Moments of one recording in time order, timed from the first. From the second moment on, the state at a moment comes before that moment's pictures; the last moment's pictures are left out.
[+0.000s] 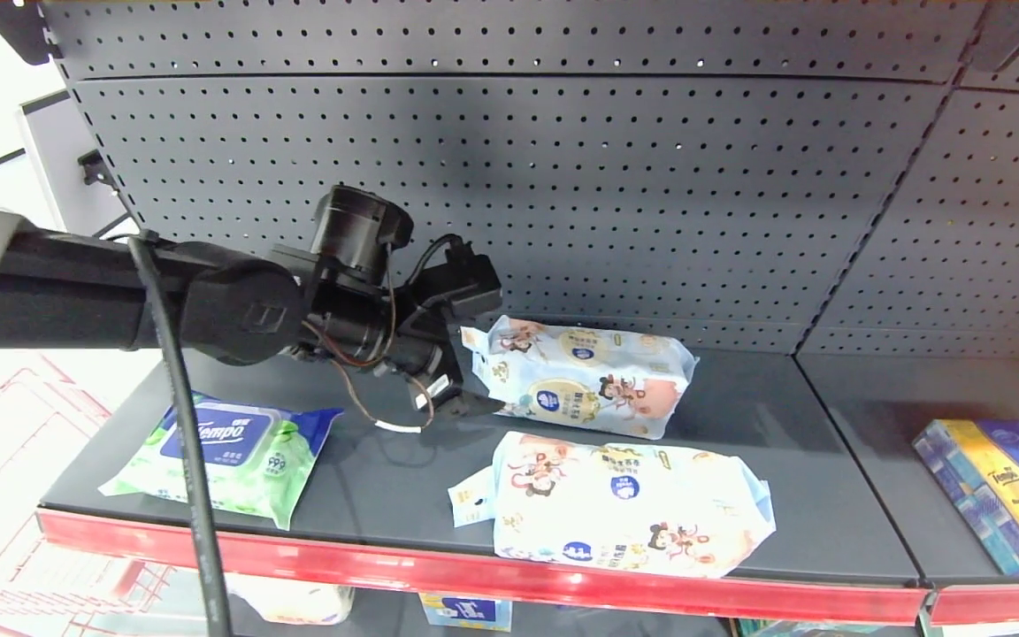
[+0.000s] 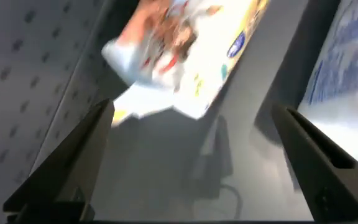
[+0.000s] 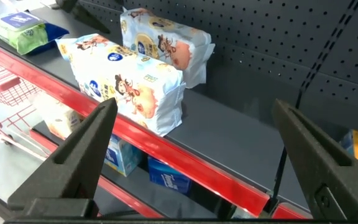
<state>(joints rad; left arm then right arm) -0.48 1.96 -1.36 0.08 -0.33 0.73 -0.18 0.23 -0.14 -0.15 0.64 -0.09</state>
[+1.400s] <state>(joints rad) -0.43 1.14 -0.75 0.07 0.05 0.17 0.01 0.97 -0.27 -0.17 0.13 -0.13</state>
